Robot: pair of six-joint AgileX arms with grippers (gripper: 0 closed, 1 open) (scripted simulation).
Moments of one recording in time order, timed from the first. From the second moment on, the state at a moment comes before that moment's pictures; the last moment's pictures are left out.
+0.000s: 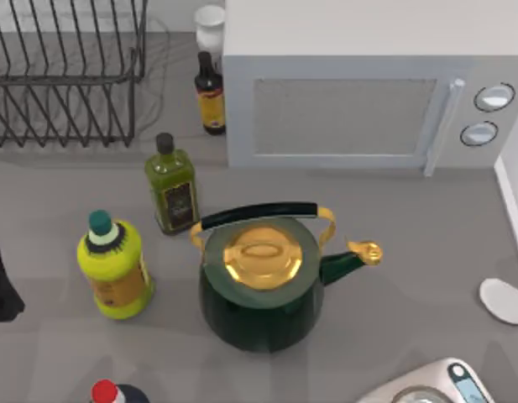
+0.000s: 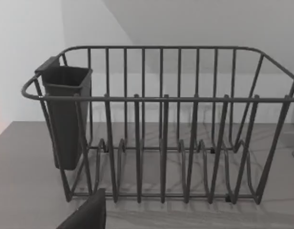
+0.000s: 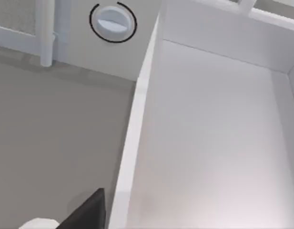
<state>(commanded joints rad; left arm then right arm) 0.00 0.00 0.00 0.00 0.00 0.00 -0.01 0.39 0.27 -0.32 0.00 -0.27</state>
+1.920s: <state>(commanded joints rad) 0.00 0.00 0.00 0.00 0.00 0.00 -0.04 1.59 0.63 -0.61 0.01 -0.85</state>
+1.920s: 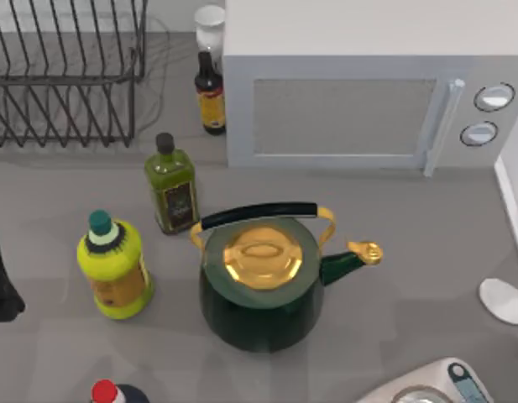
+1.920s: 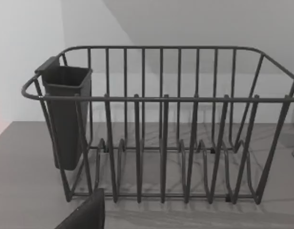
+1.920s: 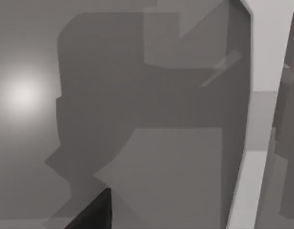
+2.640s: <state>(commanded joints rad) 0.00 0.00 0.00 0.00 0.00 0.00 -0.04 1.61 0.62 -0.59 0.01 -0.85</state>
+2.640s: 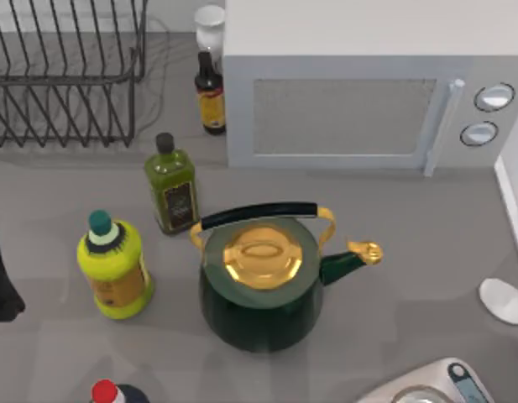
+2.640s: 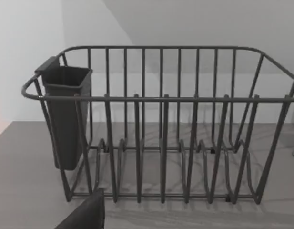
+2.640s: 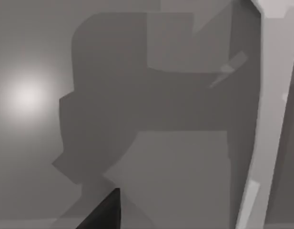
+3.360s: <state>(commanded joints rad) 0.00 0.00 0.00 0.00 0.00 0.00 -0.04 1.61 0.62 -0.59 0.01 -0.85</state>
